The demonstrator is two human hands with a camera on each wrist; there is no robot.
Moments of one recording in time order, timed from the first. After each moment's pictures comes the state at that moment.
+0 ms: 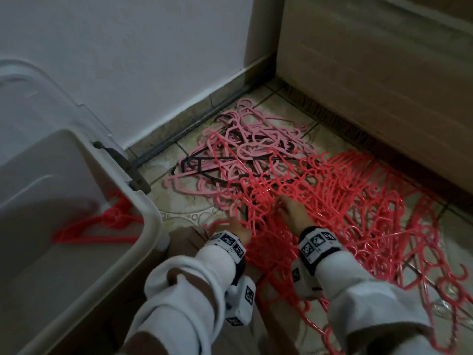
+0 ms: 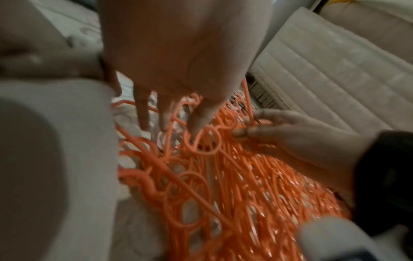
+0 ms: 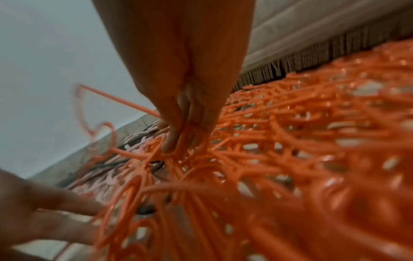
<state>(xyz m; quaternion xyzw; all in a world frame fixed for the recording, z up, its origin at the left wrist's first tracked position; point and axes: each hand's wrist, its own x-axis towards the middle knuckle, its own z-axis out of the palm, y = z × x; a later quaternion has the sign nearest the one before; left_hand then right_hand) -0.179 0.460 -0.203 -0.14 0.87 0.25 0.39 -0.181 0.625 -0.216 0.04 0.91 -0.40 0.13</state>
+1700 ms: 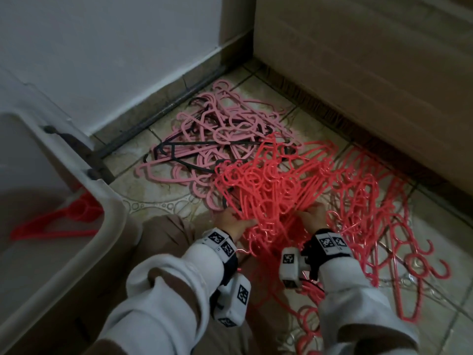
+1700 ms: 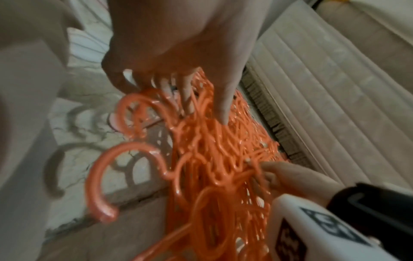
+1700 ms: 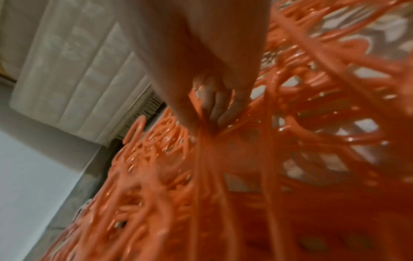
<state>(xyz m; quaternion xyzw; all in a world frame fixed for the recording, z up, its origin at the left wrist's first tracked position) -0.156 0.494 -0.200 -0.21 0.77 0.48 0.37 -0.135 0.692 -0.240 0.39 0.74 -0.54 0.08</state>
